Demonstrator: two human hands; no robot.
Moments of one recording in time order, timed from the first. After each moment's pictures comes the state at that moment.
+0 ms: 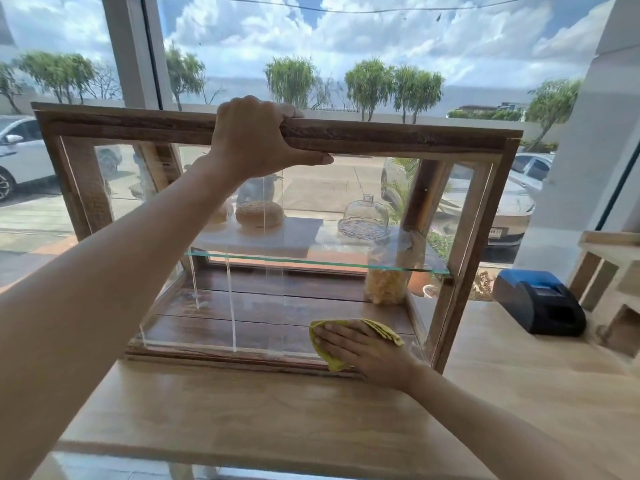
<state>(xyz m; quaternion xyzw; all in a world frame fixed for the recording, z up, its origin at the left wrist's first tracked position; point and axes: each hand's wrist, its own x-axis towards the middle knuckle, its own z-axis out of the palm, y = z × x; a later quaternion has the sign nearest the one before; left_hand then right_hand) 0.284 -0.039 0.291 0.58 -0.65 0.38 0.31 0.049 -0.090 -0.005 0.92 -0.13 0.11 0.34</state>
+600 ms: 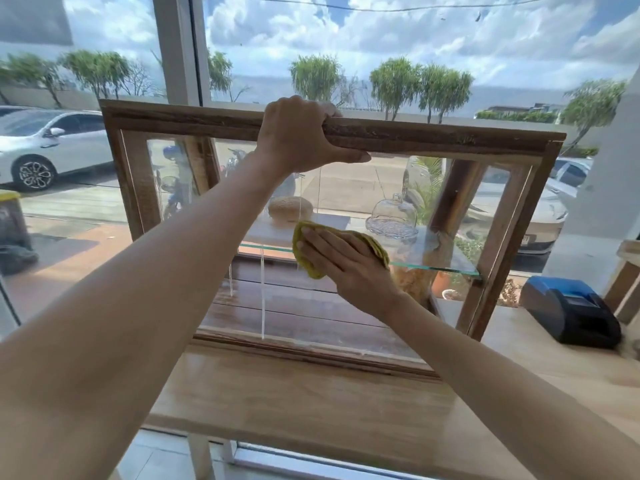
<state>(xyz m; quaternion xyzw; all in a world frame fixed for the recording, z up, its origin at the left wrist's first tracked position) 0.284 -0.036 0.292 0.59 -0.66 0.34 0.31 0.131 -0.071 0.114 0.86 -0.11 0.35 0.35</state>
